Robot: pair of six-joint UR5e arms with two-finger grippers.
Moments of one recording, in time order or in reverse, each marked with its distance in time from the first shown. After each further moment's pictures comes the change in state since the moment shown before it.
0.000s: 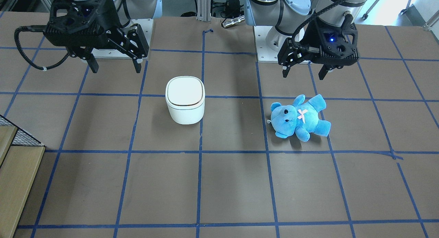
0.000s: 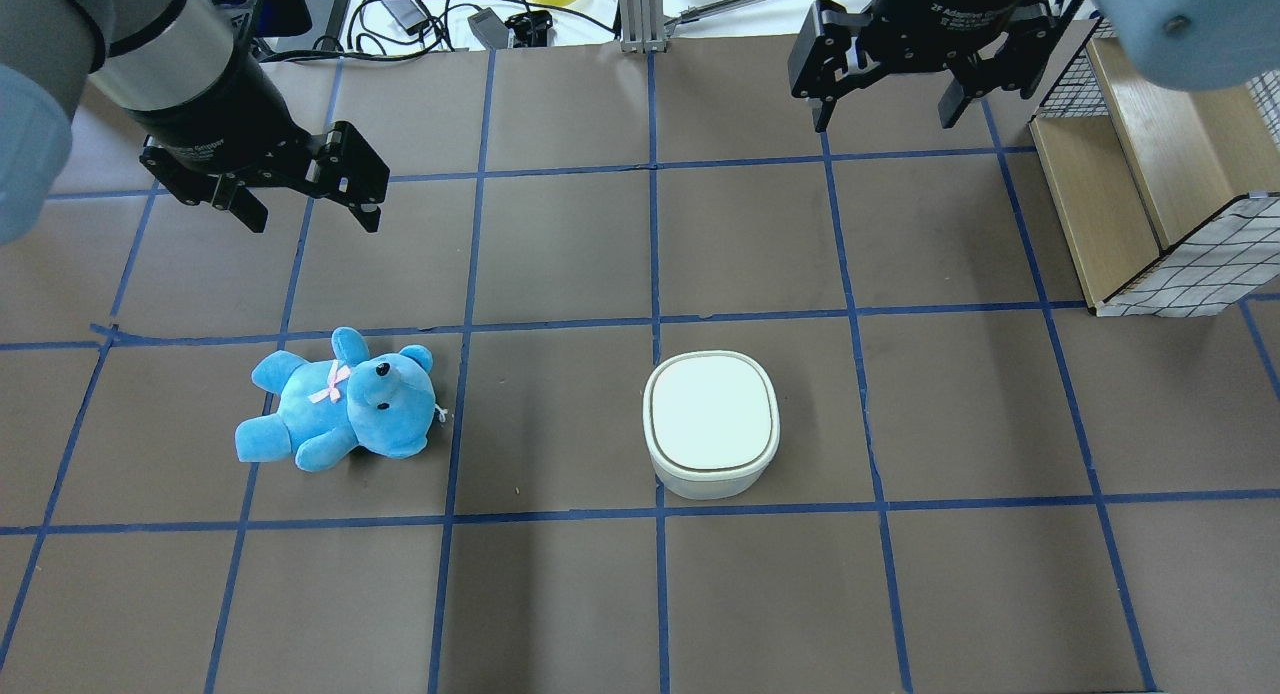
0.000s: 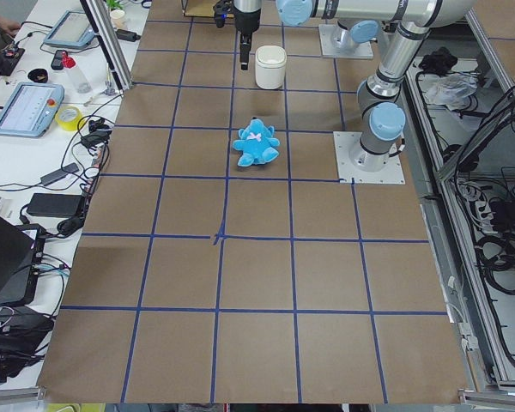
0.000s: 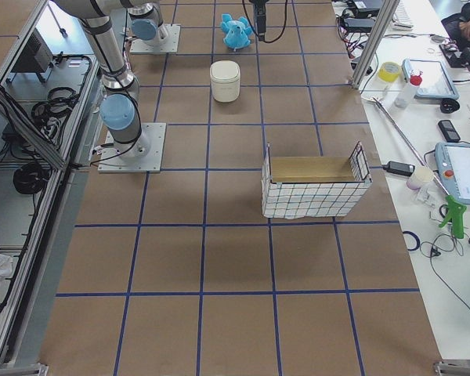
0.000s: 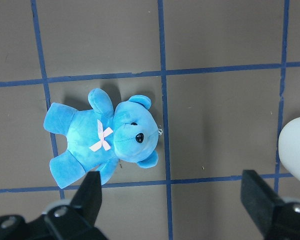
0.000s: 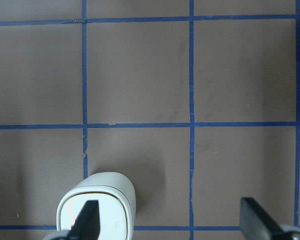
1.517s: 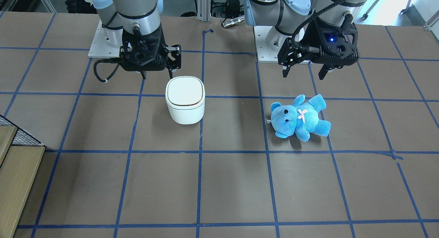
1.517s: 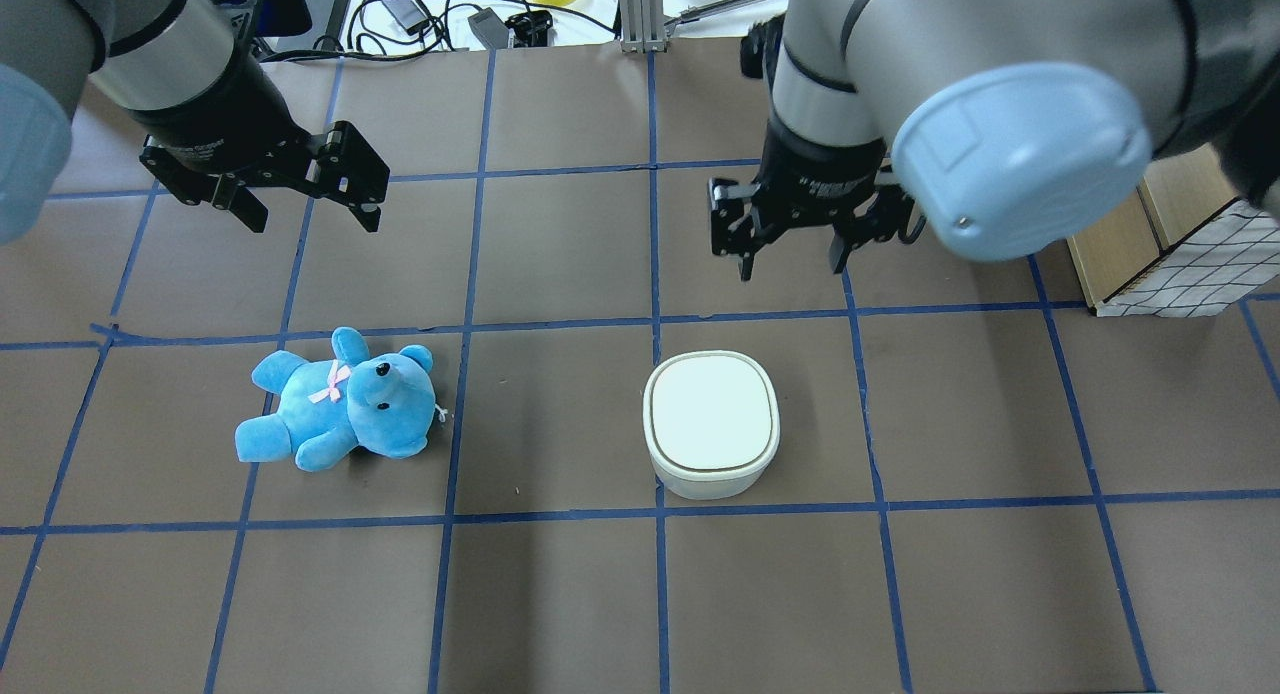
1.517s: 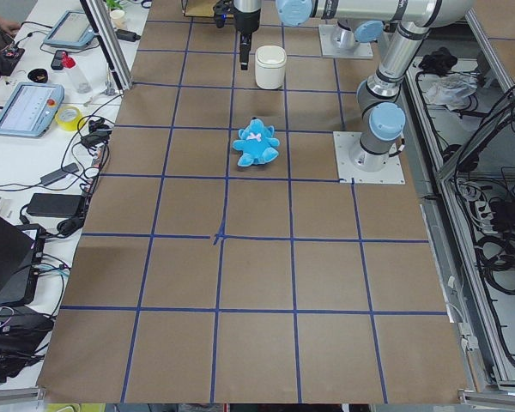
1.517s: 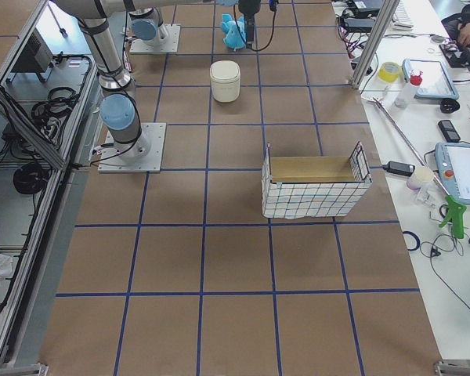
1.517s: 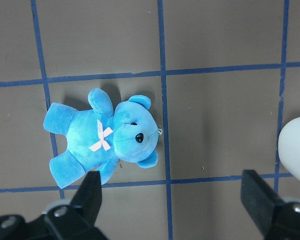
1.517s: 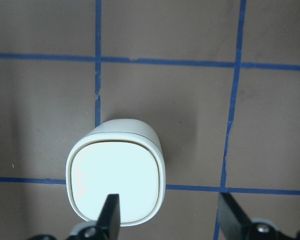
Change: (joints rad) left arm 0.000 0.000 0.000 0.000 0.000 0.000; right arm 0.154 0.013 0.224 -0.050 0.005 0.086
